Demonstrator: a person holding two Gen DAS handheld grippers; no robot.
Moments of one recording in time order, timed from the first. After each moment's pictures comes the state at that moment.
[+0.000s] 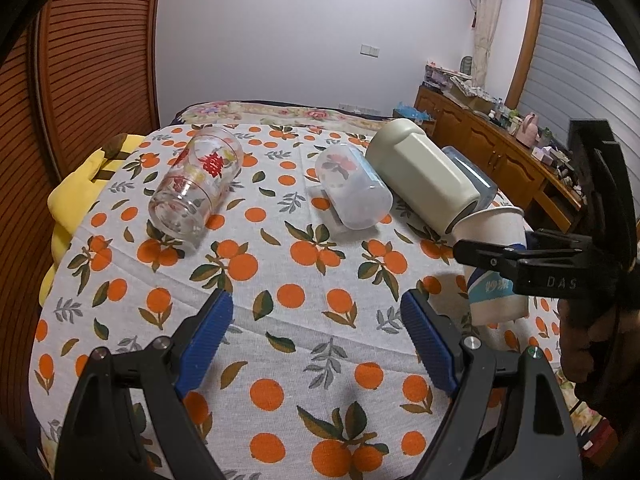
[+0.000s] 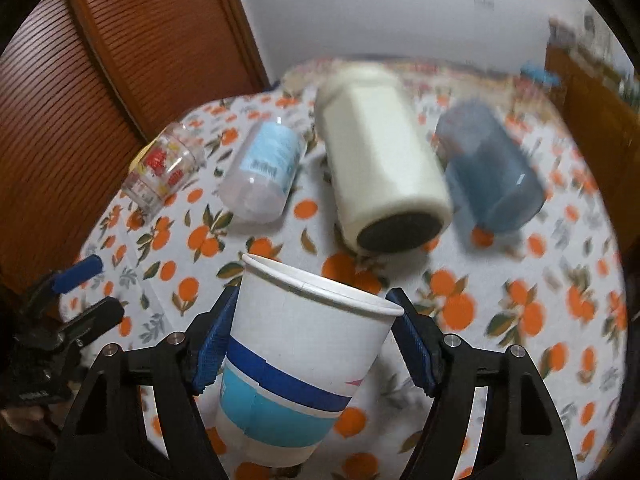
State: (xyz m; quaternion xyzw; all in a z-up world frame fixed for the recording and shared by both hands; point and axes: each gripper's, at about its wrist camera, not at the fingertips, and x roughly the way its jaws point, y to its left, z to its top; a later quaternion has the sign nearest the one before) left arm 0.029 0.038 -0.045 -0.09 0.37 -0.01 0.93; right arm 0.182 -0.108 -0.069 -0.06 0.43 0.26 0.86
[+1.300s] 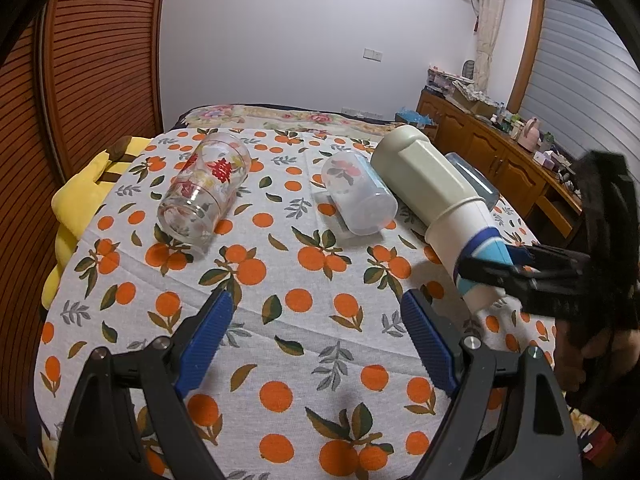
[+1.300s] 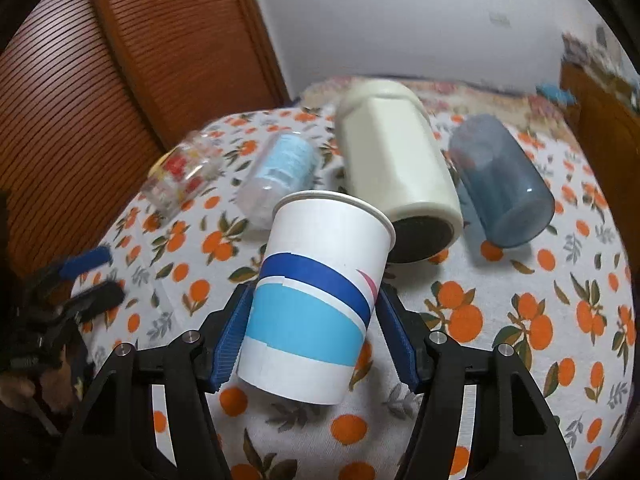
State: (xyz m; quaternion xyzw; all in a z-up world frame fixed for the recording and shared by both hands) left arm 0.027 0.043 -0.042 -0.09 0.36 -0.01 0.93; right arm 0.171 -0.115 -0.076 -0.05 0.41 0.31 0.86
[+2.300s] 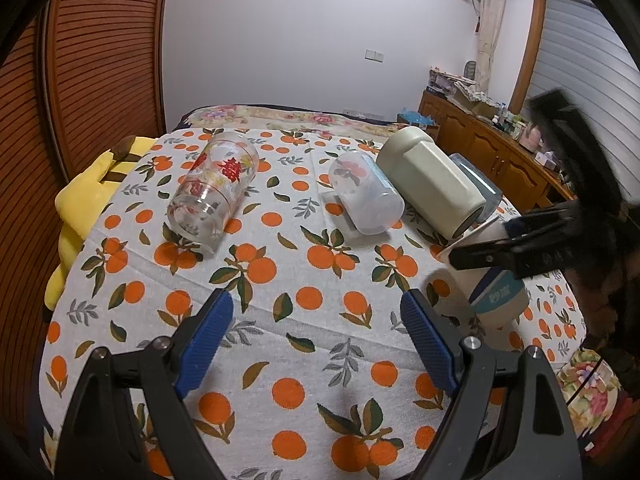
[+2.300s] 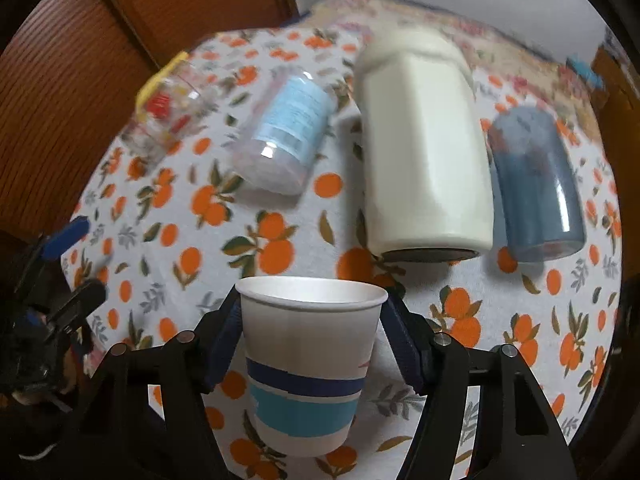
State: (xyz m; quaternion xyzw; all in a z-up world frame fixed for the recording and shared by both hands) left arm 0.024 0.049 -0.041 -0.09 0.36 -0.01 0.93; right arm 0.208 -0.075 -0.064 -0.15 0.51 0.31 0.79
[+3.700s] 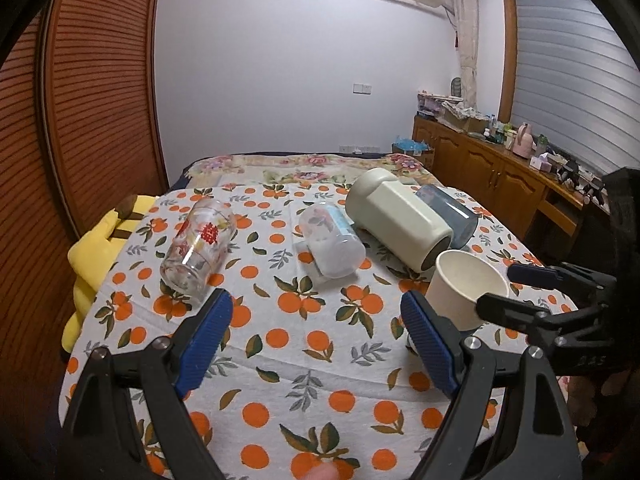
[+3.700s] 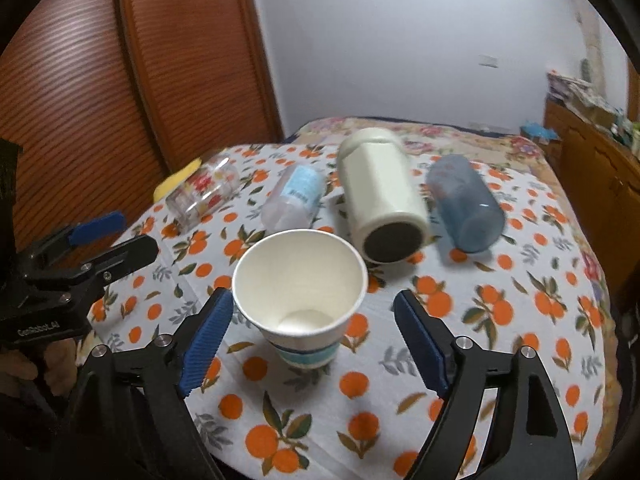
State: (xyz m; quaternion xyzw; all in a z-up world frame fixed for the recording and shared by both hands) left arm 0.009 0.002 -0.005 -0.03 0.29 0.01 0.96; right arm 0.118 -0.143 -0.048 -0.03 0.34 0.28 0.90
